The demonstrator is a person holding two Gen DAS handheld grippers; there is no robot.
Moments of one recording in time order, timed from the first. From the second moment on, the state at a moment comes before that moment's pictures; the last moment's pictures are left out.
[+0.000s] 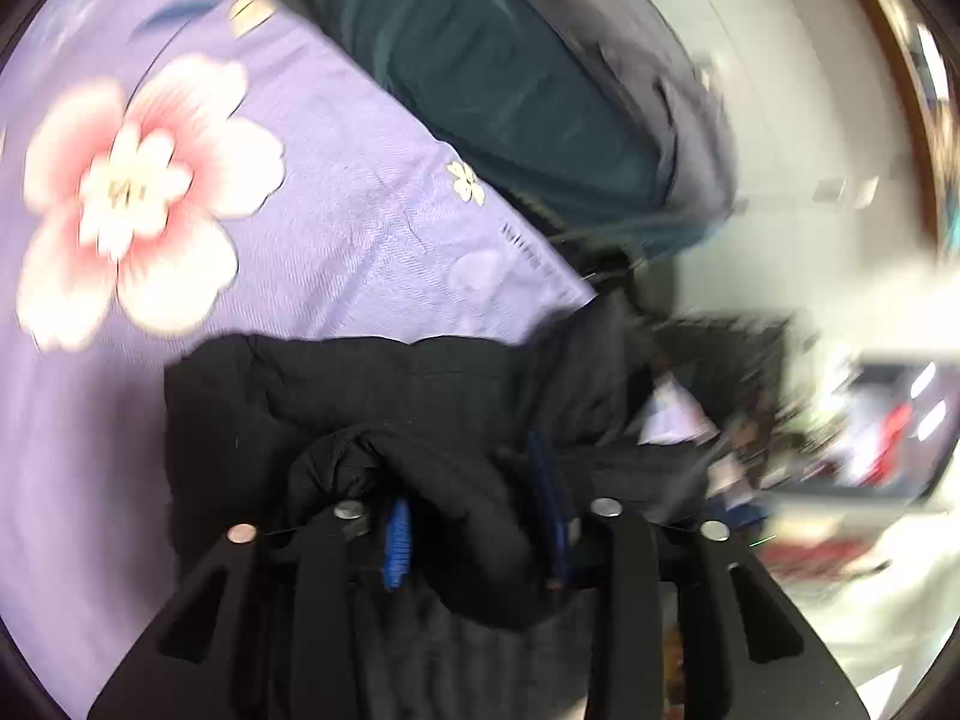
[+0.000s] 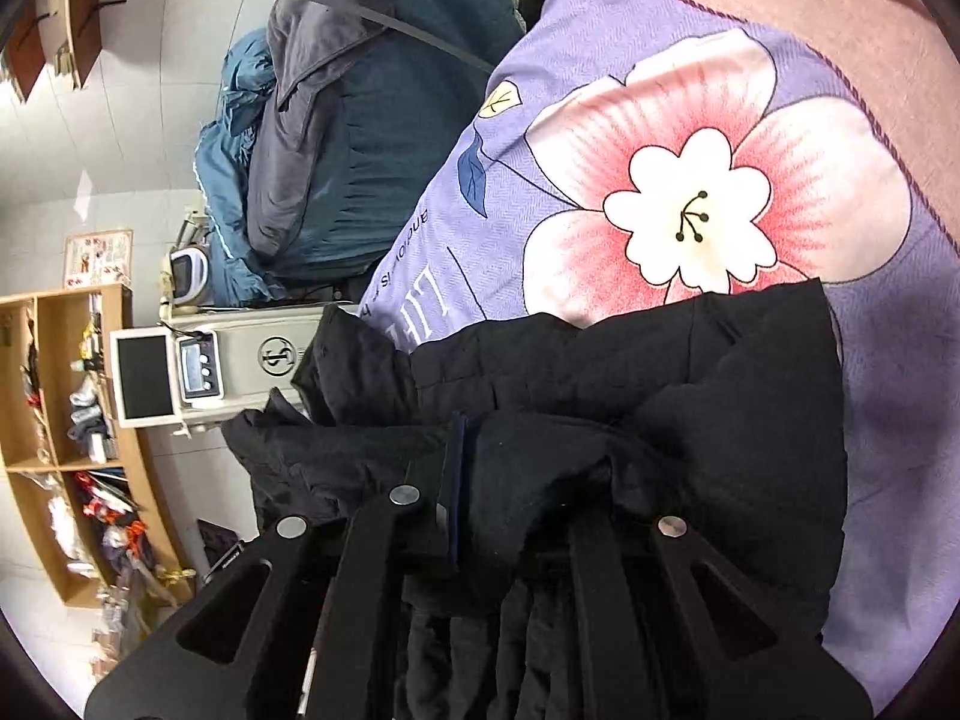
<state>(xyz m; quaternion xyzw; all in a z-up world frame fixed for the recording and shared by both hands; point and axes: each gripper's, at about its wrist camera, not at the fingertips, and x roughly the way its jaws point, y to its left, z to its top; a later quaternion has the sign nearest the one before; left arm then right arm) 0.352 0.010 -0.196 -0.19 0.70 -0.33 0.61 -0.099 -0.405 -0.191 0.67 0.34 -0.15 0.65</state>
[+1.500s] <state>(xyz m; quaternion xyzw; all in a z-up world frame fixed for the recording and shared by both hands) 0.080 -0.039 -0.140 0.26 0.49 -0.43 0.71 -0.118 -0.213 -0.083 0.25 0.50 -0.18 0.81</state>
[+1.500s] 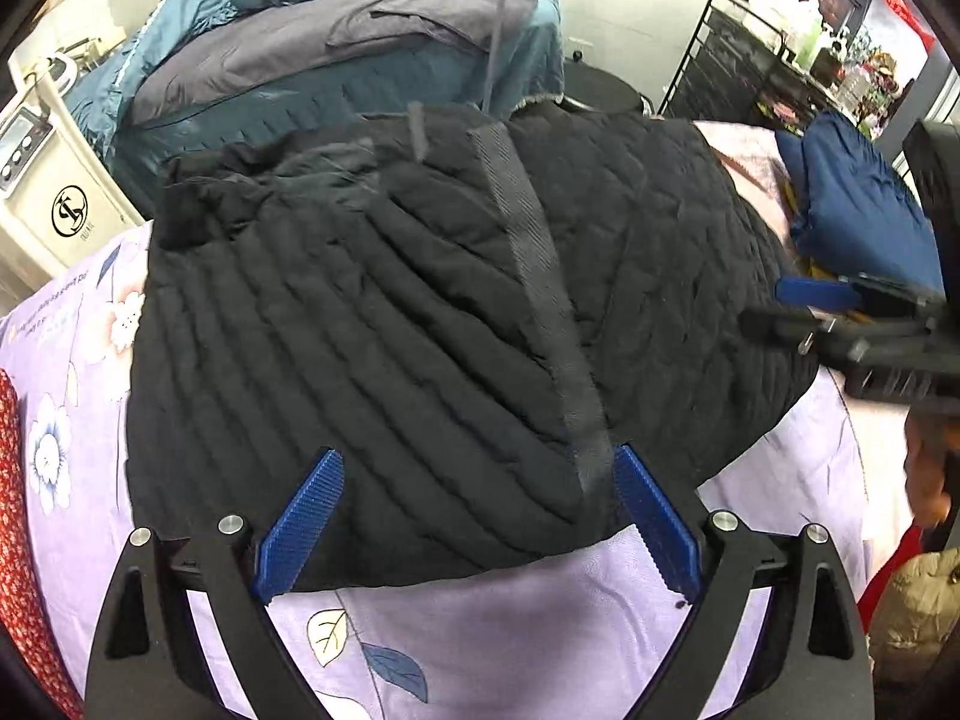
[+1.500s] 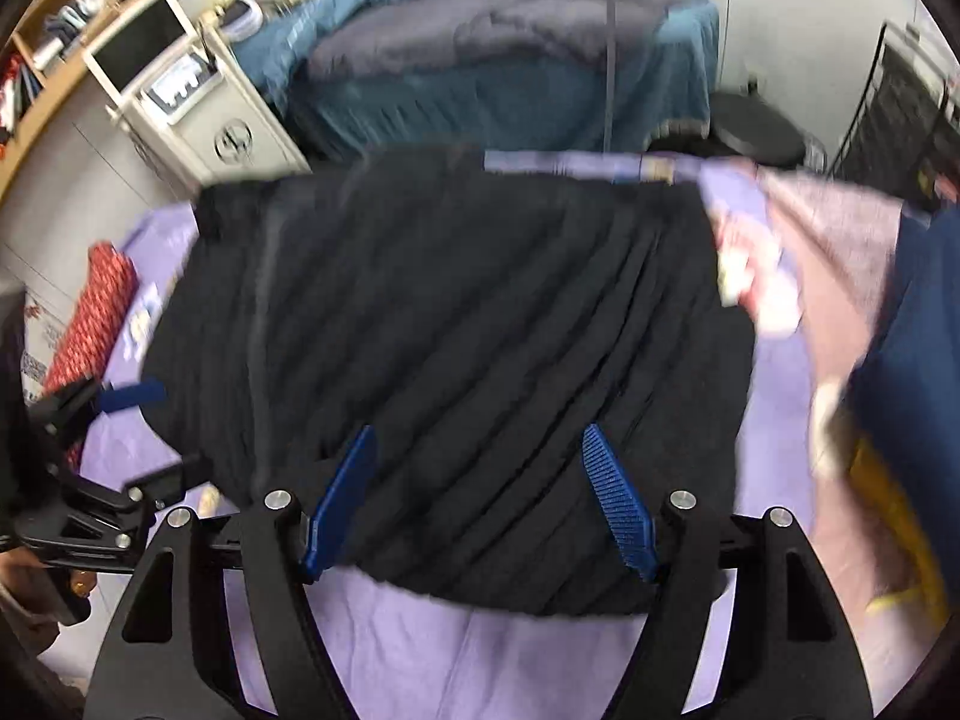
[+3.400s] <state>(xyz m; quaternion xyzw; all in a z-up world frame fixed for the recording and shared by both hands) 0.181 -0.164 -0.250 0.31 0.57 -0.36 0.66 -0.037 -0.263 -0.209 0.23 0.63 -0.23 0.71</state>
